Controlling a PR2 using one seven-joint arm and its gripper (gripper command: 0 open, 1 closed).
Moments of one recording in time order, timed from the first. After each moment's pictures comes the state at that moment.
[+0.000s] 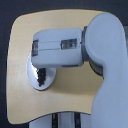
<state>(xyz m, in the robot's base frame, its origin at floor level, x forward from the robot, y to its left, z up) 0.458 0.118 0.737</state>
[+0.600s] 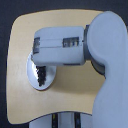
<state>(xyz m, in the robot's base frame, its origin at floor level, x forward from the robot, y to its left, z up) 0.462 0.111 0.746</state>
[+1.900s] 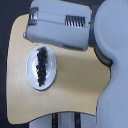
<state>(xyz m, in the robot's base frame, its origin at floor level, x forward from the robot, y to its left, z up) 0.511 0.104 0.877</state>
